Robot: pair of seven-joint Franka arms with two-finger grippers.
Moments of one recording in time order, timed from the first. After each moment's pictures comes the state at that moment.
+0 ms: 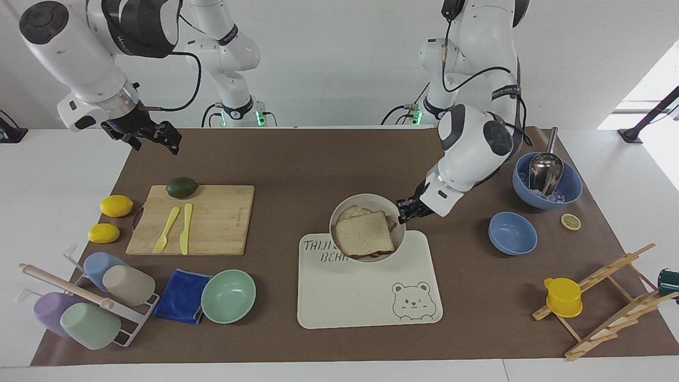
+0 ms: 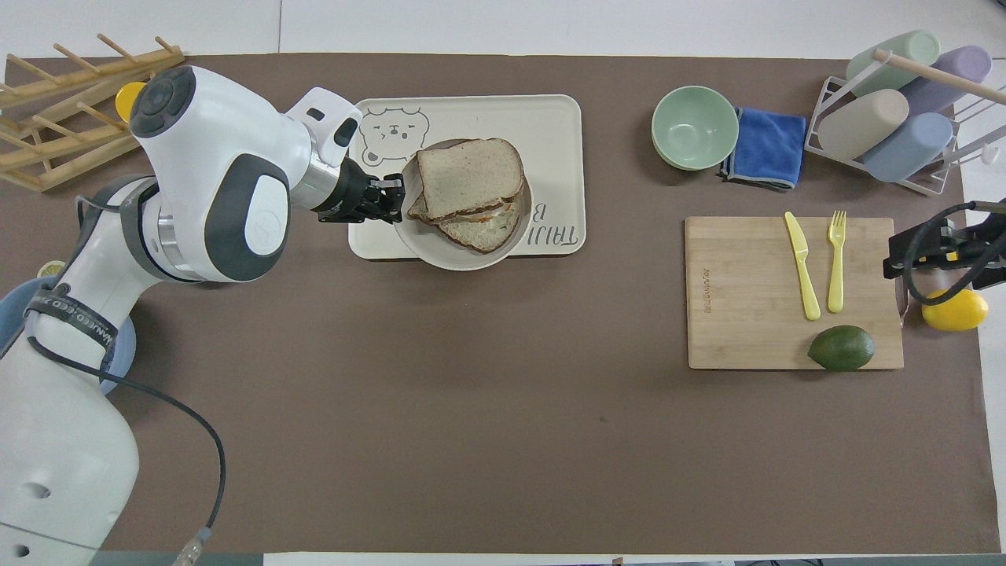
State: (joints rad) left arm -0.32 0.40 -0.05 -1.62 -0.38 2.07 -0.30; right arm 0.02 0.00 -0.11 -1.66 -0.01 1.50 0.07
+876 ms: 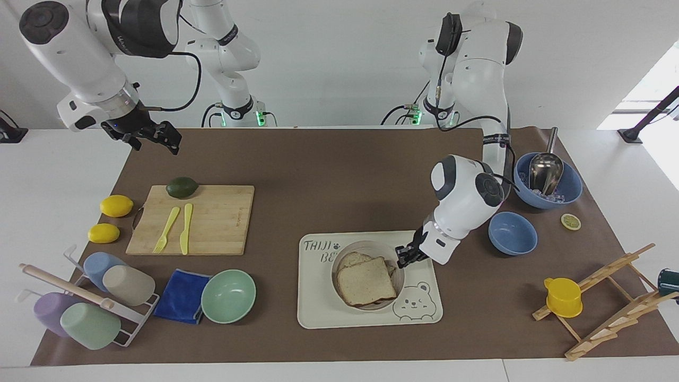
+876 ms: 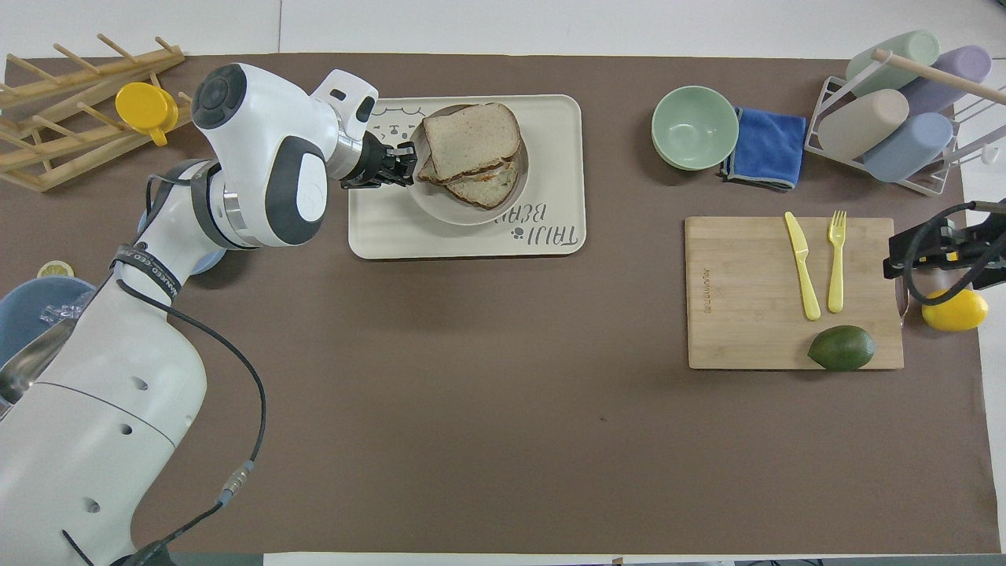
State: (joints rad) left arm -0.31 0.62 -0.06 -1.49 -0.38 2.26 -0.28; right arm 0.02 0.00 -0.11 -1.66 -0.01 1.50 0.07
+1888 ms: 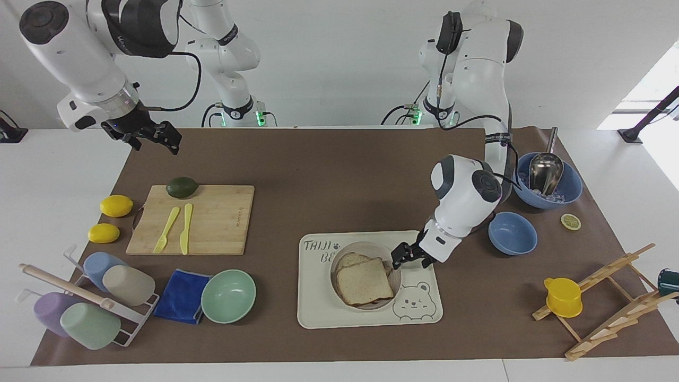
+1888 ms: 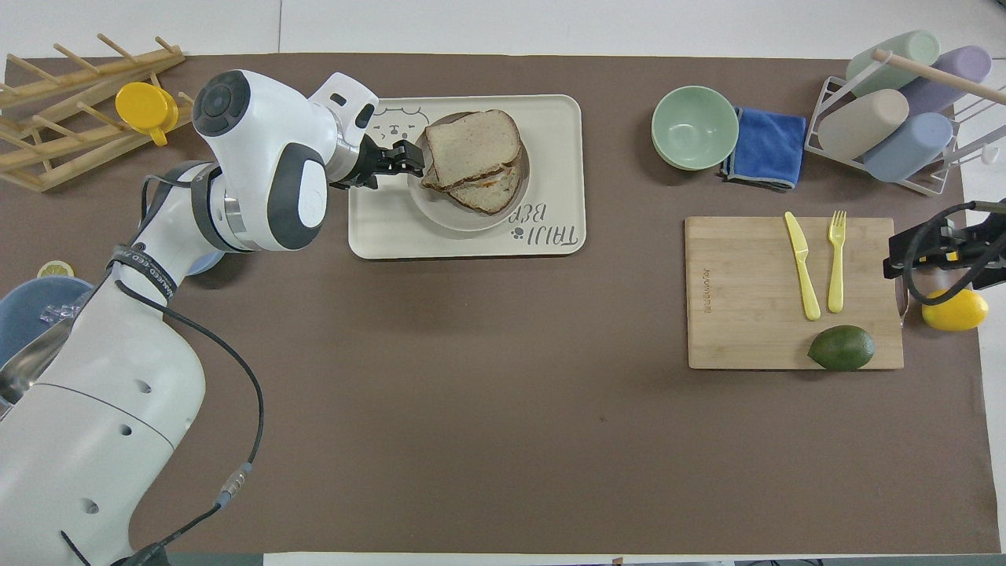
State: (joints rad) left arm -0.31 0.59 -0.04 -1.51 -0.30 2.29 -0.23; right arm 0.02 0.00 -0.11 -1.66 -0.01 1.50 0.07
